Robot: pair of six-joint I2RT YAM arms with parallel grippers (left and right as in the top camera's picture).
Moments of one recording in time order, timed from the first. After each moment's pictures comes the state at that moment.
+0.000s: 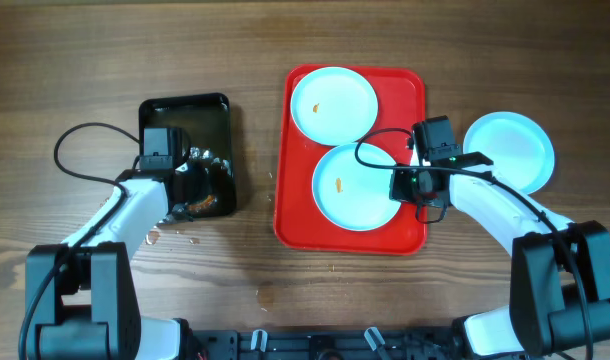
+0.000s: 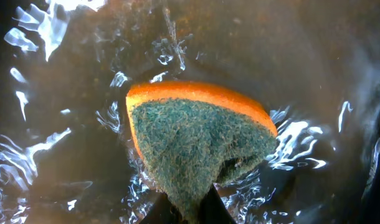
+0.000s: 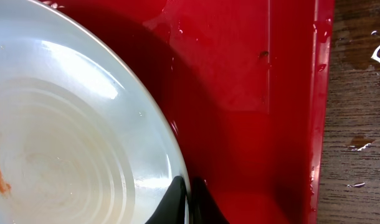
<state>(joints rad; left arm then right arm) 0.00 1.60 0.75 -0.39 0.02 -0.38 0.20 1.64 0.82 -0.51 -0.12 0.39</state>
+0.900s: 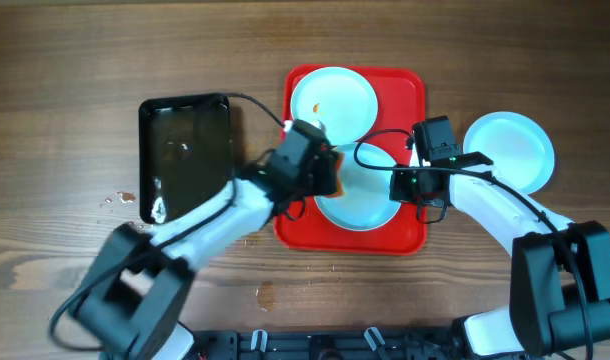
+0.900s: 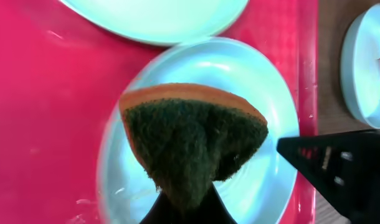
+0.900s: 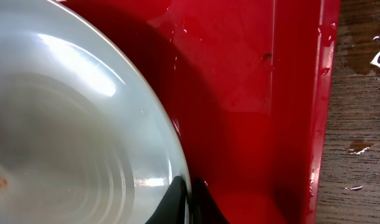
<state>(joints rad) -0.66 1.70 0.95 -0.18 0.17 -0.71 0.20 1.64 0.82 -0.51 -0.12 0.36</state>
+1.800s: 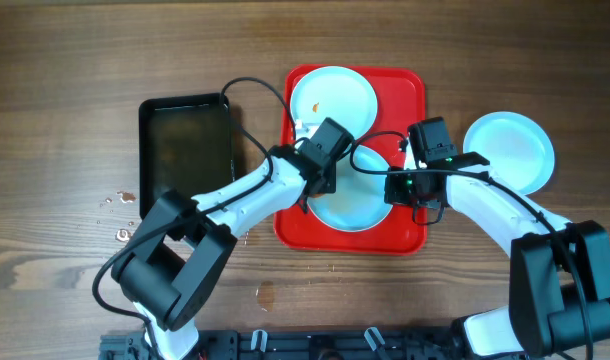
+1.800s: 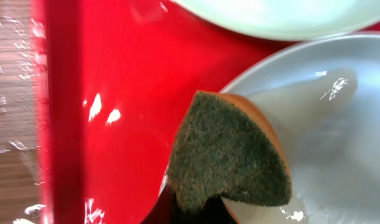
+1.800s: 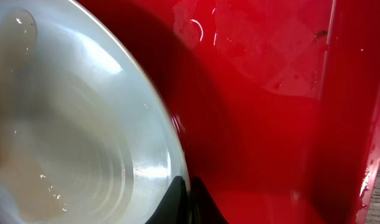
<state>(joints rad) -0.70 1.89 1.18 -0.53 -0.18 -0.64 0.22 1.64 0.82 -0.53 -0.17 0.37</state>
